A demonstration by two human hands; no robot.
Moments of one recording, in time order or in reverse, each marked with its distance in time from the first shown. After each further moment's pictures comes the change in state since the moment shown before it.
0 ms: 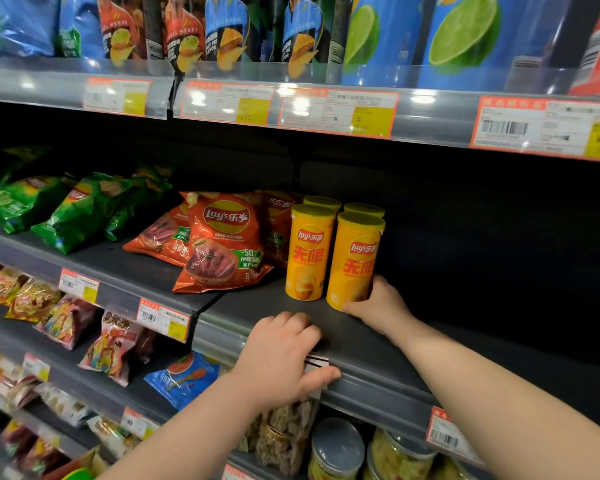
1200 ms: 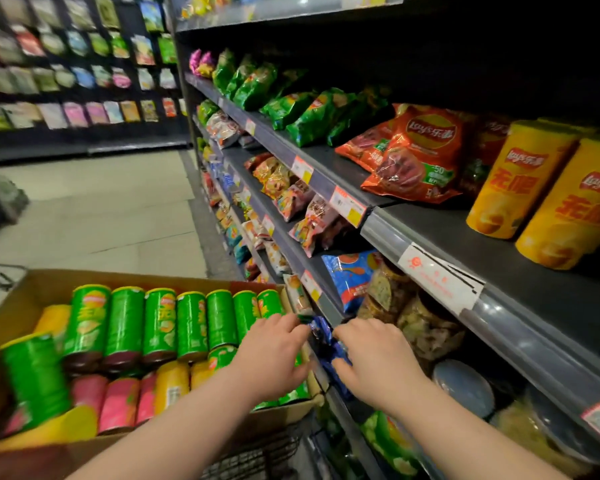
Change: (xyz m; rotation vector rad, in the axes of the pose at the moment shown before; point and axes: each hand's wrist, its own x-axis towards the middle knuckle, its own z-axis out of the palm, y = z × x) left_hand -0.209 0.070 -0.065 0.178 -0.546 -0.763; right_hand -0.180 0.009 0.106 -0.571 -0.578 -1.128
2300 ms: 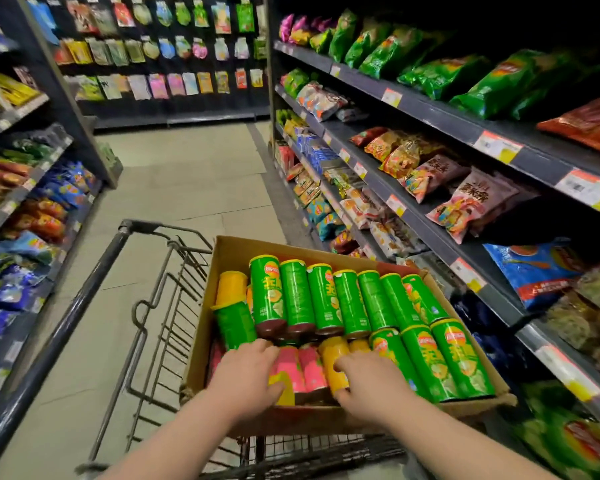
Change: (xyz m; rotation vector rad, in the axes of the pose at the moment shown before) left_hand -0.253 -0.267 -0.003 -0.060 -0.434 -0.477; right_hand 0.102 -0.310 0.104 0.031 -0.358 -0.104
